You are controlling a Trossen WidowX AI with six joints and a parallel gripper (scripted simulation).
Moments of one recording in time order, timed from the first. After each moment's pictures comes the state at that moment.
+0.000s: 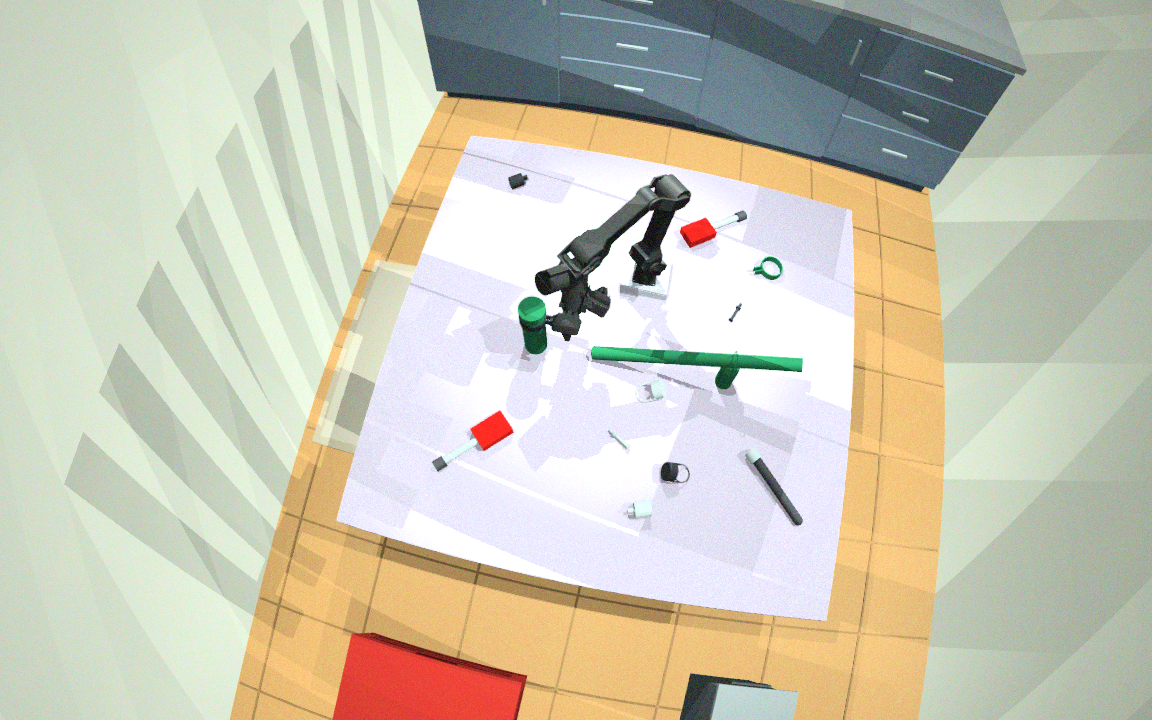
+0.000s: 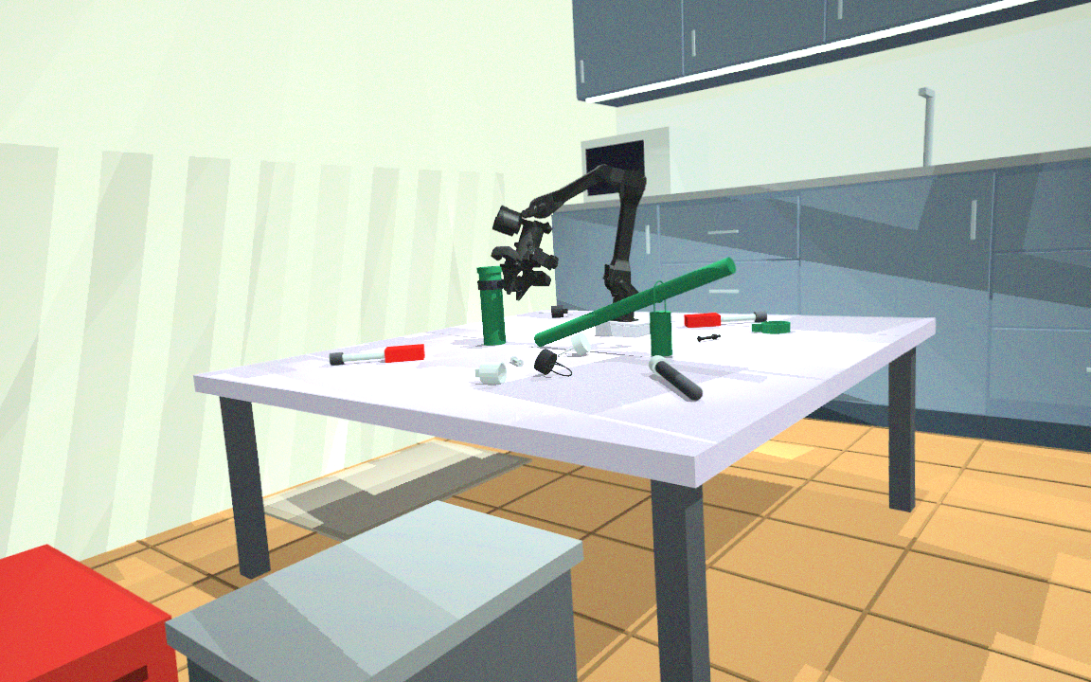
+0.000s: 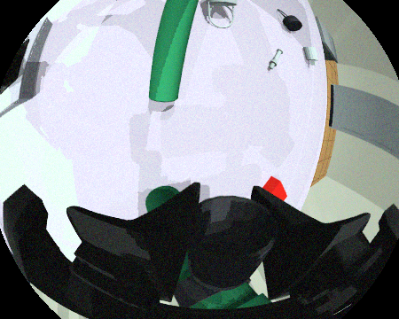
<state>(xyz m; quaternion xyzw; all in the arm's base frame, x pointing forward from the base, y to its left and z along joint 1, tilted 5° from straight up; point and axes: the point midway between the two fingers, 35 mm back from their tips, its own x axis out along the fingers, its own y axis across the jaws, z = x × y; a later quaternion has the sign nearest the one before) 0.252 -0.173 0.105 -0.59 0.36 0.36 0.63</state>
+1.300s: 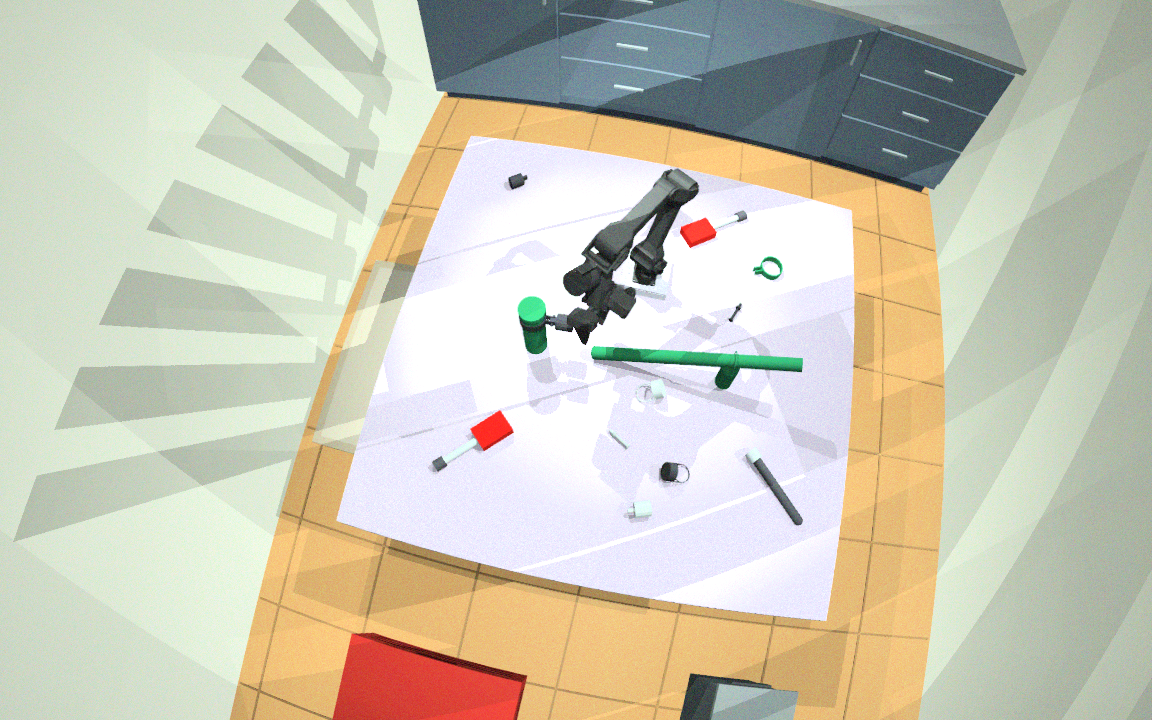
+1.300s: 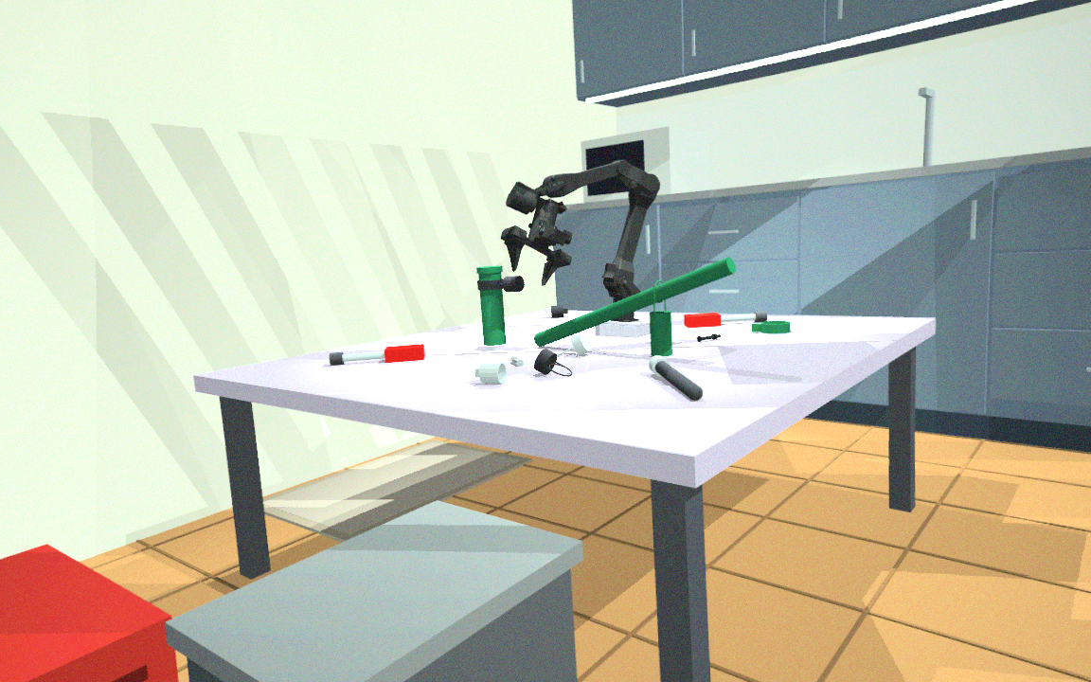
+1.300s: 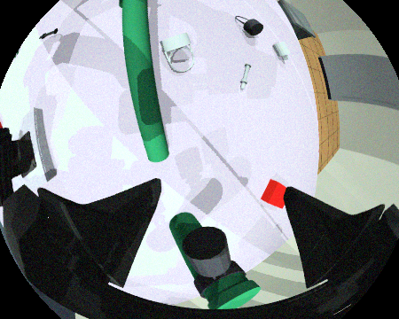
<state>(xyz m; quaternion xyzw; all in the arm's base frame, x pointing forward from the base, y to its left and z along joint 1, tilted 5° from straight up) 0.260 -0.116 0.156 -0.48 0.41 0.32 0.70</state>
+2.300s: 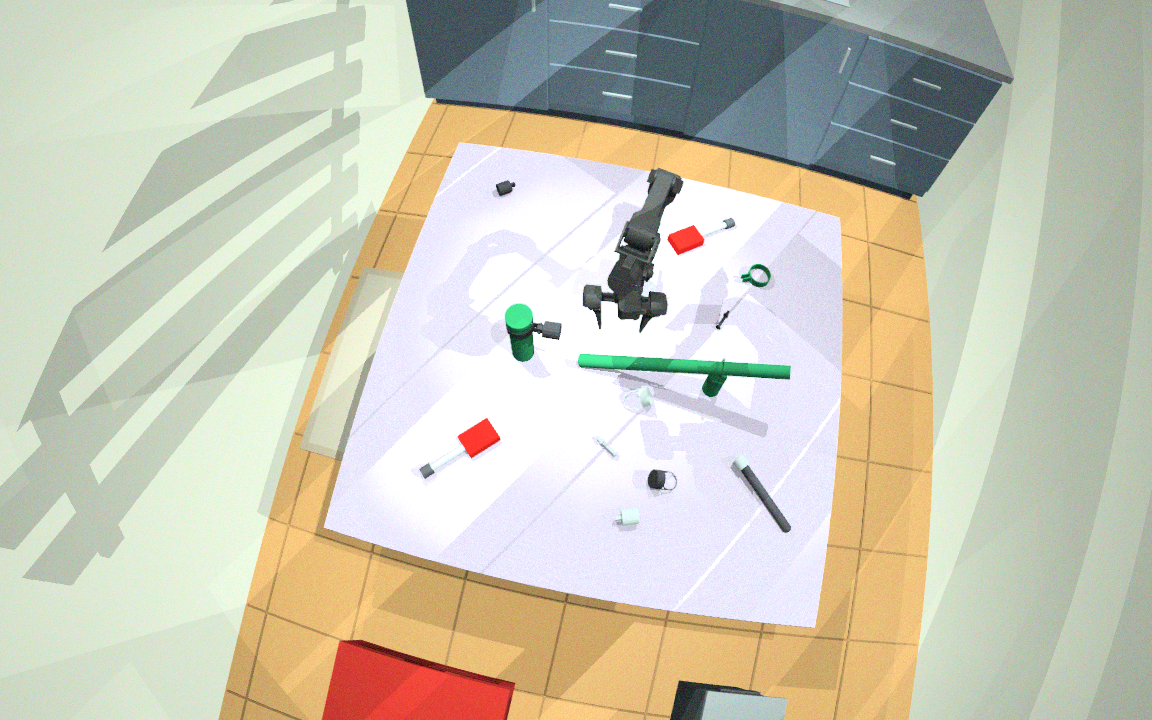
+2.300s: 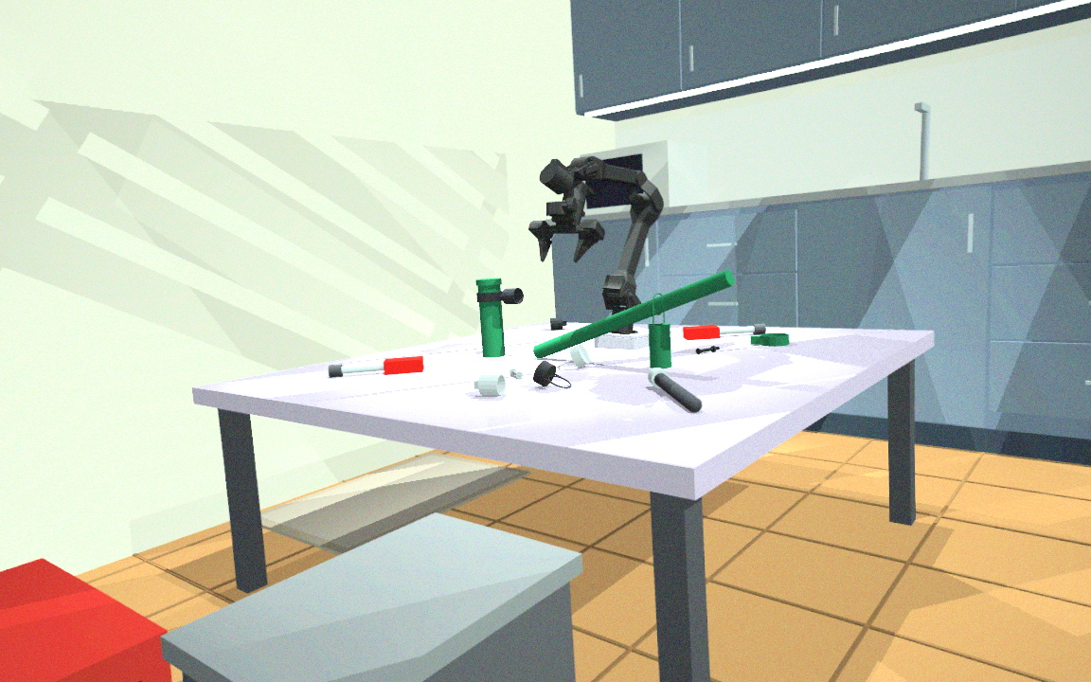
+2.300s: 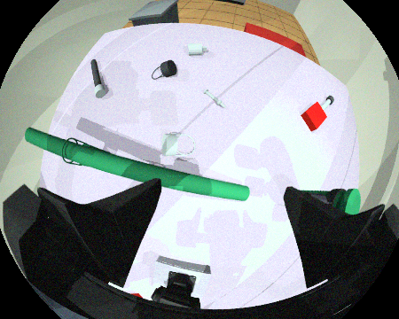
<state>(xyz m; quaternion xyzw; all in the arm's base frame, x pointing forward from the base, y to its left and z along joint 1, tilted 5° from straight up) 0.249 -0.031 0.229 -0.02 0.52 0.04 0.85</state>
